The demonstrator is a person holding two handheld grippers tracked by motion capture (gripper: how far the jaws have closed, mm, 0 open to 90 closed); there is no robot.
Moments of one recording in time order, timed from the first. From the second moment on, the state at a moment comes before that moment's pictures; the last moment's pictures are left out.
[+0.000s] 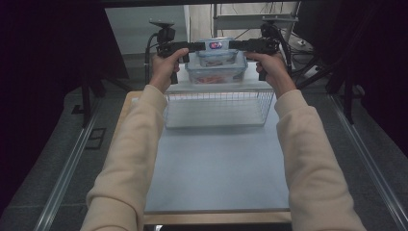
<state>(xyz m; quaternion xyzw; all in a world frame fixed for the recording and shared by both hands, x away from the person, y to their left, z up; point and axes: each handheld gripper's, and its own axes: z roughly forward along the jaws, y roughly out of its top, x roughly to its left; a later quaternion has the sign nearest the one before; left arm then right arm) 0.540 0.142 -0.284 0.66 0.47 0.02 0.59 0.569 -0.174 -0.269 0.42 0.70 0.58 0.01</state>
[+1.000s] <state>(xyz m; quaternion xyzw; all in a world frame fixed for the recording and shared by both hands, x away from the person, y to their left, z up) 0.493 0.118 -0.296 0.72 0.43 0.04 0.55 0.512 -0.213 -0.269 0.41 0.69 0.59 0.02</state>
